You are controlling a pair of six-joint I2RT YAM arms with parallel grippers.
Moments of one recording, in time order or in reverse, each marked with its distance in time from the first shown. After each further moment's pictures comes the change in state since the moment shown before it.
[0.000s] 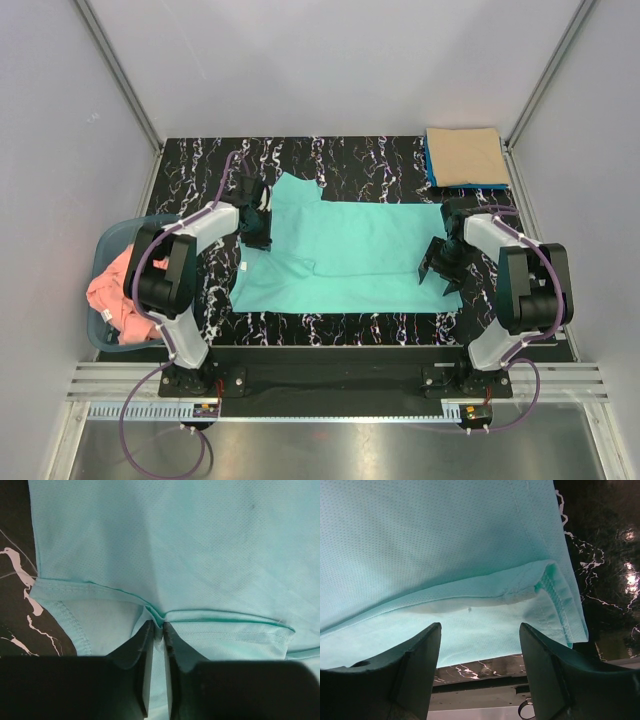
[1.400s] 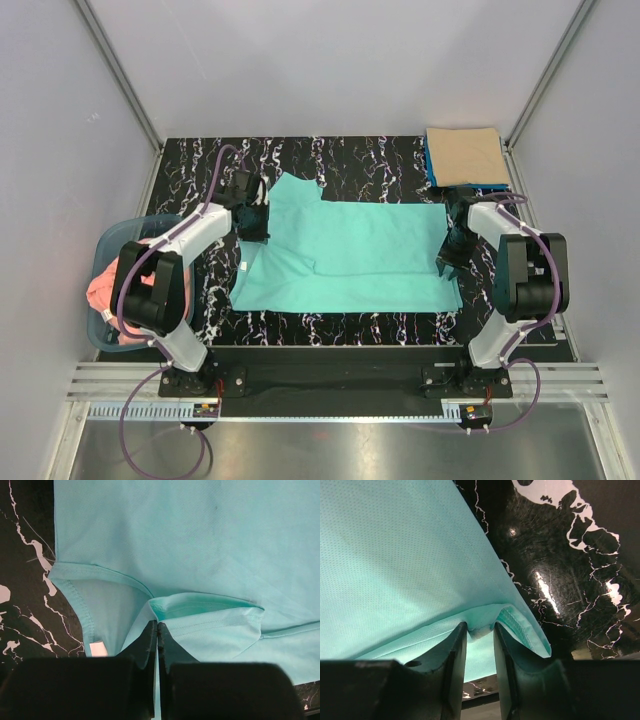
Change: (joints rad) left arm -0.014 -0.134 0.000 -0.045 -0.010 -0.006; right arm -0.048 0.082 0.121 -0.026 0.140 -0.024
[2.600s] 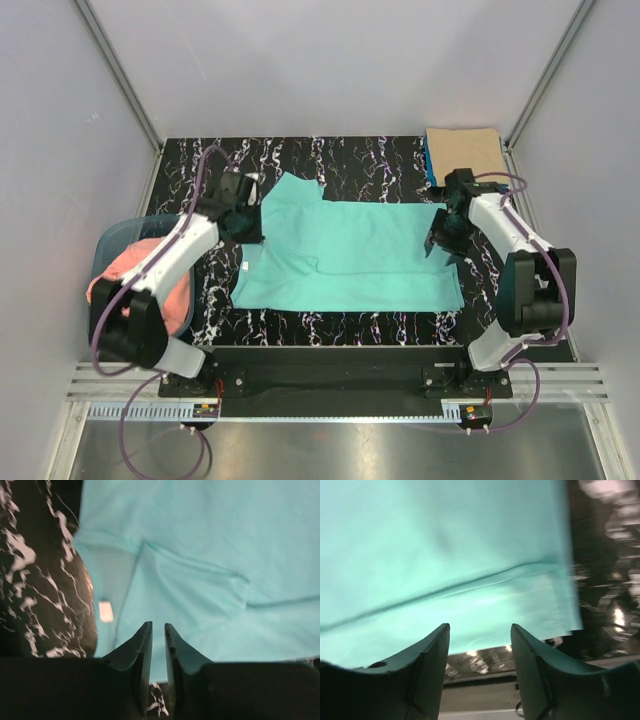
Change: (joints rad) left arm -0.035 -0.152 0.029 -0.138 -0.080 -0.079; right arm 0.035 -0.088 0.122 -0.102 -0.054 -0.039
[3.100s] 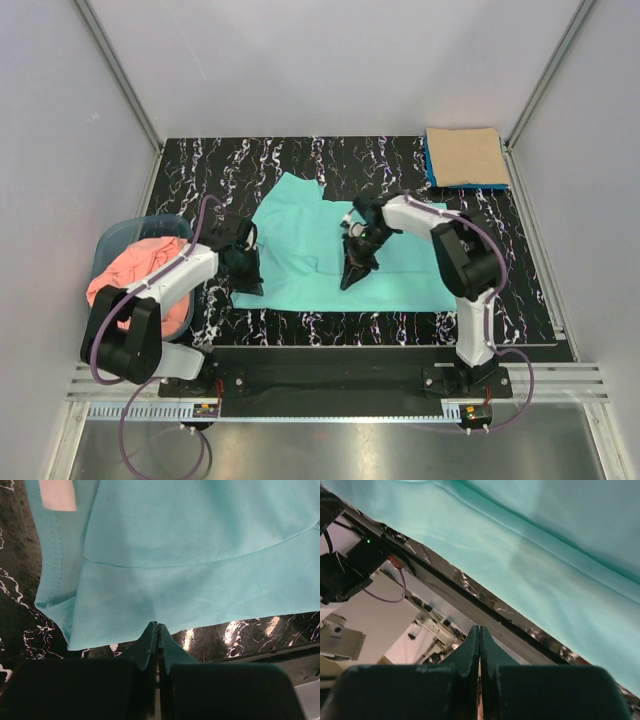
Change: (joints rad) left arm -0.005 -0.140 -0.394 0.015 0.185 -0.167; right arm 0.446 0.358 0.161 0.064 -0.763 -0.082
